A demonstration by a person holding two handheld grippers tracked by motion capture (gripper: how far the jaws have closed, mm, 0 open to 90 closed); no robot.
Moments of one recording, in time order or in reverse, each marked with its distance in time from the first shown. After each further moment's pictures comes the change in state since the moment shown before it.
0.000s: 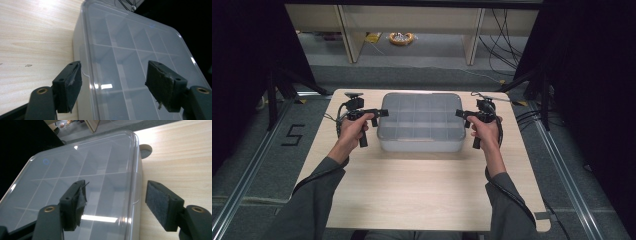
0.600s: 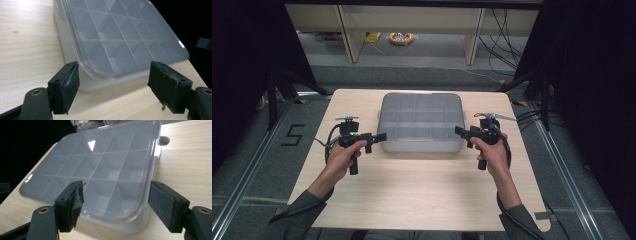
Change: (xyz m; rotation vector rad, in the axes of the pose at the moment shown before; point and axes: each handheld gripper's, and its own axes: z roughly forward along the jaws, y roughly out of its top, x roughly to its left) left arm -0.008 -0.073 -0.050 0.017 -0.115 0.121; right arm 0.016 -0.051 -0.053 -0.018 0.114 -0.086
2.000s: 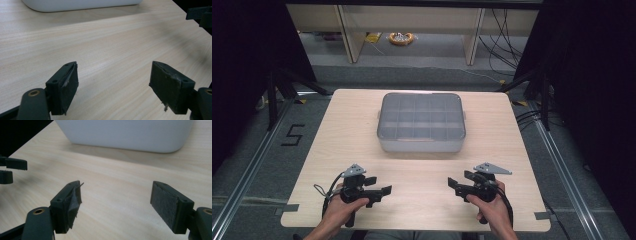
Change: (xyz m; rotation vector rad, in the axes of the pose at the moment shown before) left arm -0.029 -0.125 -0.029 0.089 -0.078 0.215; right arm 0.041 -0.125 -0.053 0.106 0.055 -0.133
